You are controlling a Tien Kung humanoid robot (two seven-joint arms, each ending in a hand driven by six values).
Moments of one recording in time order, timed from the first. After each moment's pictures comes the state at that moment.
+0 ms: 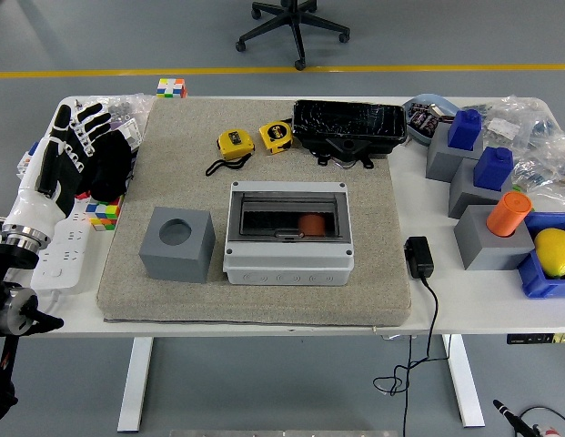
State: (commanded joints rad) left arm -0.14 0.14 -1.56 -1.36 1.18 -0.11 -0.12; right arm 0.17 -0.06 1.43 0.18 -1.73 -0.12 -0.04
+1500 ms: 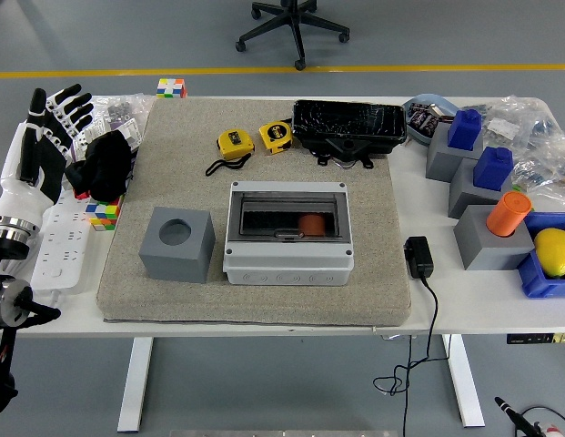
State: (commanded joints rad) left arm -0.16 0.13 -1.60 -1.35 1.12 -0.09 -0.18; right arm 0.18 -0.06 1.44 0.18 -1.72 -0.12 -0.04
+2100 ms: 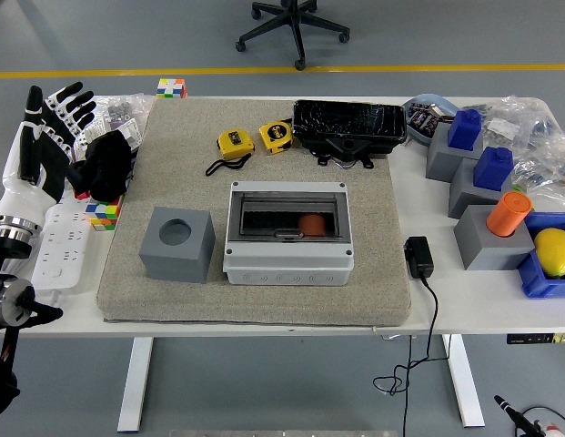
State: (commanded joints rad) left arm -0.17 0.14 -1.58 -1.35 1.08 -0.09 -0.20; right arm 0.18 -0.06 1.43 0.18 -1.72 -0.12 -0.04
